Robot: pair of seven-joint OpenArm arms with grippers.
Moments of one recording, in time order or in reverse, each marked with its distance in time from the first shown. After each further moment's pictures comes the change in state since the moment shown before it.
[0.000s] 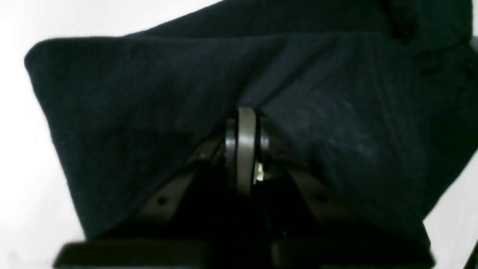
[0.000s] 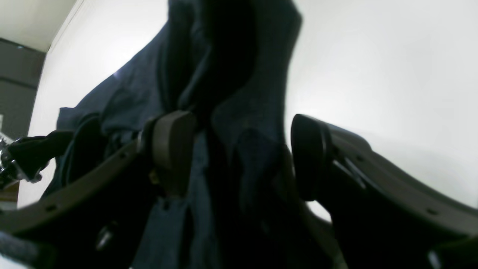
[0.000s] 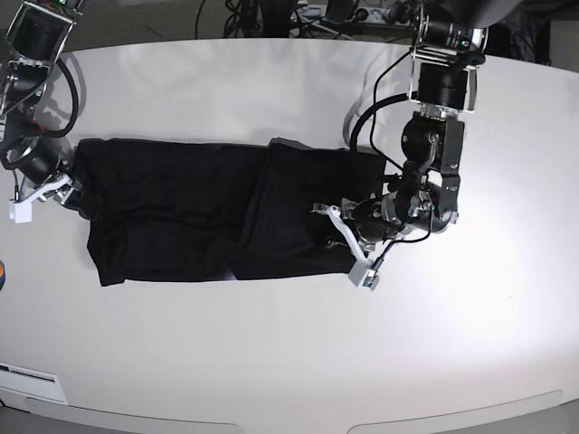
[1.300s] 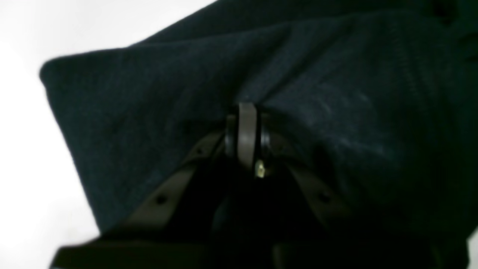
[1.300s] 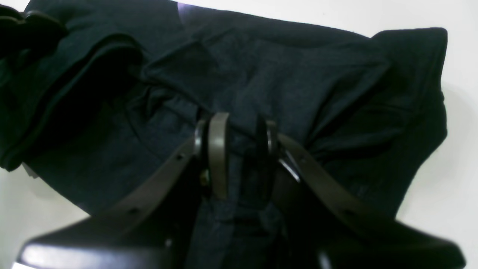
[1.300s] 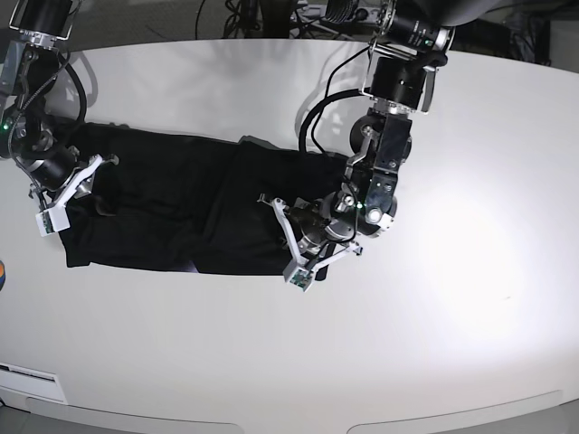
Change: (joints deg) left arm -0.7 9.0 10.2 0.7 25.2 9.0 -5.5; right arm -6.3 -0.9 -4.8 26.6 -19.1 2.1 6.6
